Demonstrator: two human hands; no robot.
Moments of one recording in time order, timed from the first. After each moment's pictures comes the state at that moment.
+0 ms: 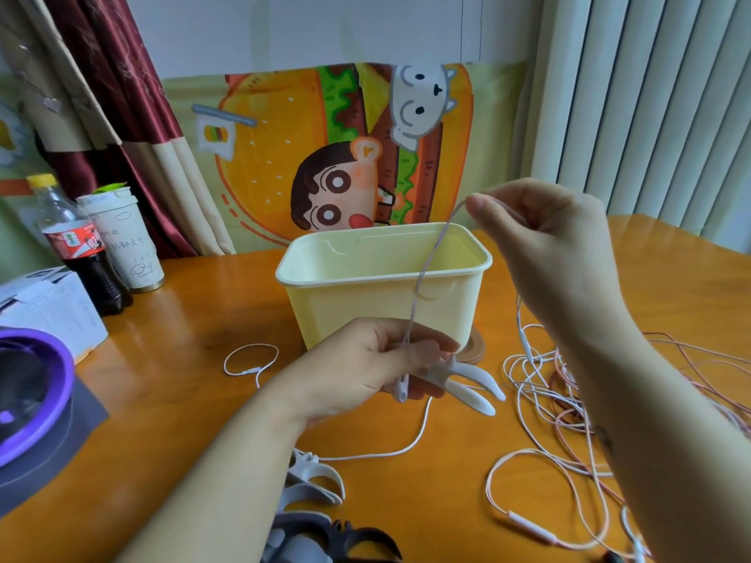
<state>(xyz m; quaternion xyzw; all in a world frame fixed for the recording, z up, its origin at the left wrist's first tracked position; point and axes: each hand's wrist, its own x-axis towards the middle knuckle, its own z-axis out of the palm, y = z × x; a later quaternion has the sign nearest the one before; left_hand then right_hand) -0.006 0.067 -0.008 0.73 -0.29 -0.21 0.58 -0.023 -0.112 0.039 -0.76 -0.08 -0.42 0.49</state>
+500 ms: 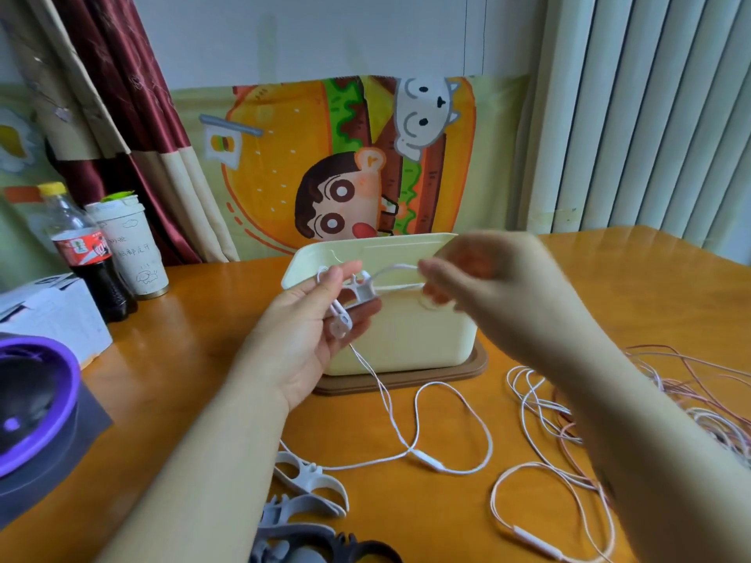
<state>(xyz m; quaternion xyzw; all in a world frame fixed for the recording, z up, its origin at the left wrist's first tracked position) 0.009 0.085 0.009 0.57 -0.08 -0.05 0.82 -0.034 -0.091 0.038 -0.86 -0.10 -0.26 0.44</state>
